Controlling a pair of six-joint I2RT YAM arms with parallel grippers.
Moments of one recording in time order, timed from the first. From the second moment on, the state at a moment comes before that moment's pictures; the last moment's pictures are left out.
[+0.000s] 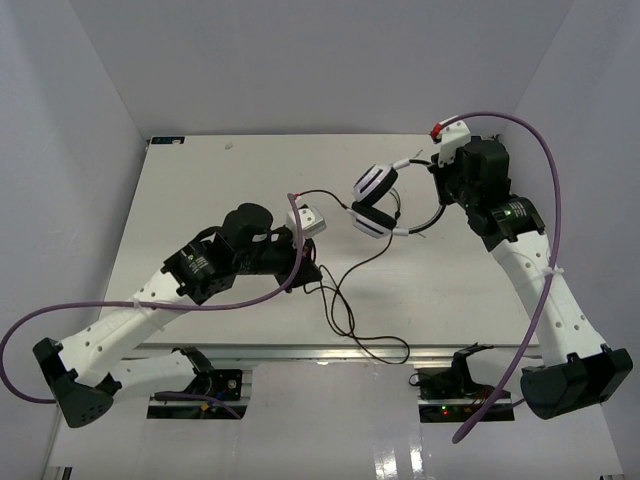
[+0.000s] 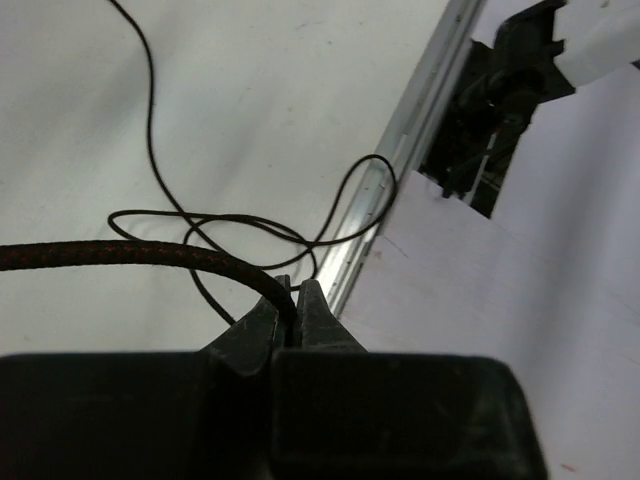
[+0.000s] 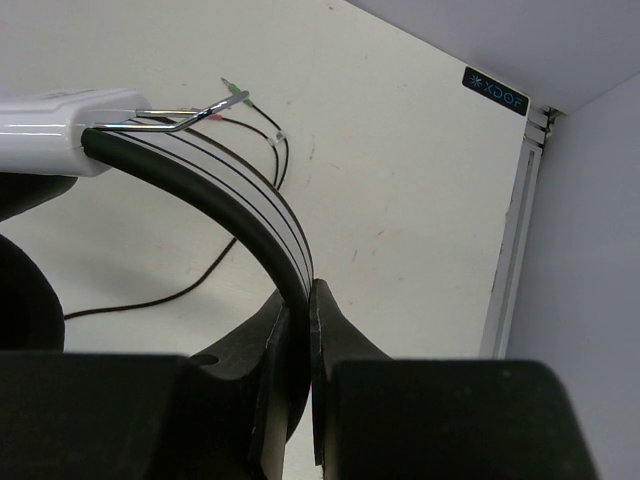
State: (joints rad) left arm -0.86 1.07 1.13 -0.60 0.36 -0.09; right arm 0.31 1.17 1.32 -0.57 0.06 -0.24
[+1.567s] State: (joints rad) left arm -1.07 1.50 1.34 -0.56 0.57 -0.29; right arm 0.20 1.47 1.53 -0.63 -0.31 0.00
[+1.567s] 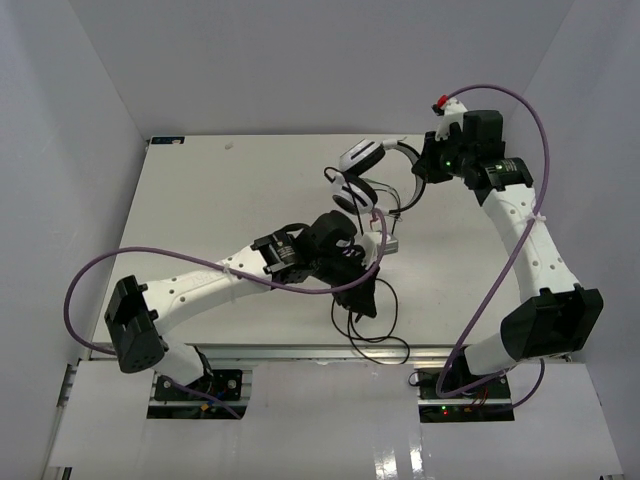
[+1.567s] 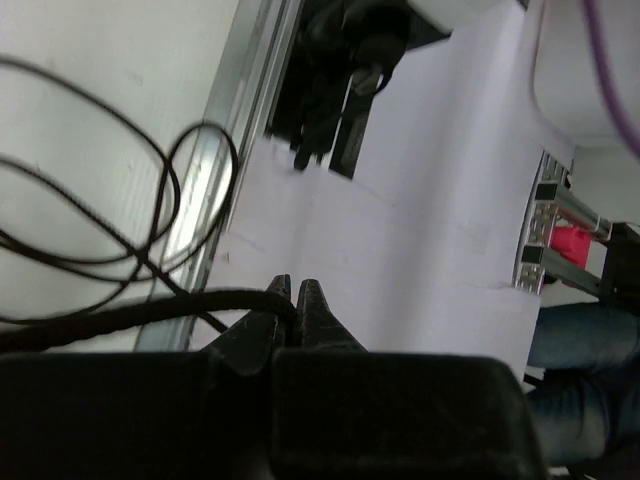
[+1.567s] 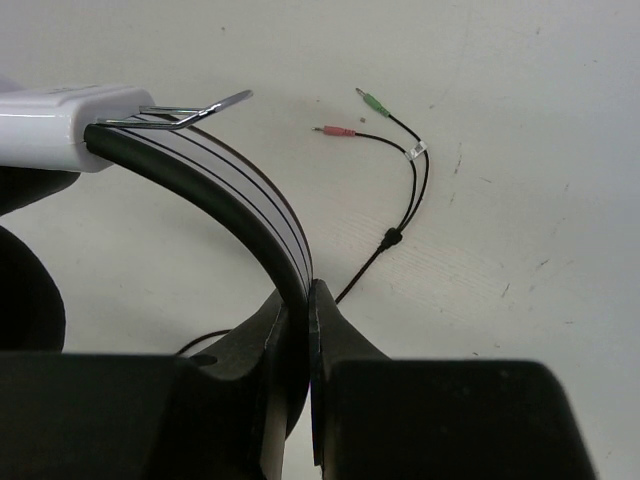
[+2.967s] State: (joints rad) left arm -1.03 1.21 0.64 0.42 -0.02 0.04; right arm 0.02 1.29 1.39 -0.22 -1.07 0.50
